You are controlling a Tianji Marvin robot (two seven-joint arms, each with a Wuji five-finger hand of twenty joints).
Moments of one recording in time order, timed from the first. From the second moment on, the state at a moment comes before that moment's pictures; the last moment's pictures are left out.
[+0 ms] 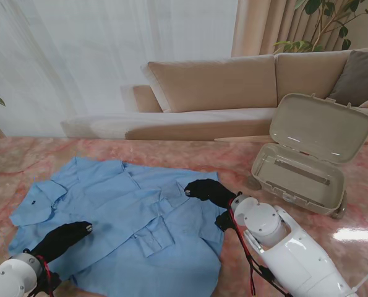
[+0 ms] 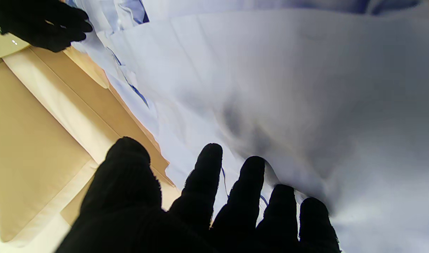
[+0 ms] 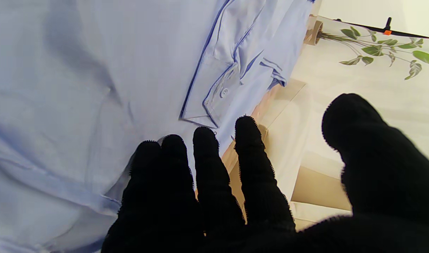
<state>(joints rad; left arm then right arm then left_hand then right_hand) 2.11 -1.09 -1.66 -1.88 0.28 0.19 -0.23 -1.37 -1.16 1.03 -1.36 -0.01 0.06 0.19 0.77 0.03 -0.01 -0.02 0.49 0.16 0.15 0.31 0.44 0.25 0.14 0.25 0.12 0.19 0.06 0.32 -0.15 0.08 0.28 0.35 0.43 -0.46 0.73 -0.08 0.62 0.13 0.35 0.63 0.55 0.24 0.38 0.41 0.49 0.22 0.18 0.32 0.23 0.10 0.48 0.53</state>
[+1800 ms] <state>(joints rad) 1.96 -1.09 -1.62 -1.95 0.34 0.12 -0.27 -1.35 -1.13 1.11 -1.42 -0.27 0.05 0.06 0.77 0.03 -0.01 -0.02 0.49 0.16 0.15 0.32 0.44 0.25 0.14 0.25 0.20 0.33 0.17 0.39 -0.07 0.34 0.60 0.46 0.43 -0.56 0.81 -0.08 0.65 0.12 0.37 0.63 0.58 0.23 0.37 0.42 0.51 0.22 0.18 0.32 0.24 0.20 0.49 0.58</state>
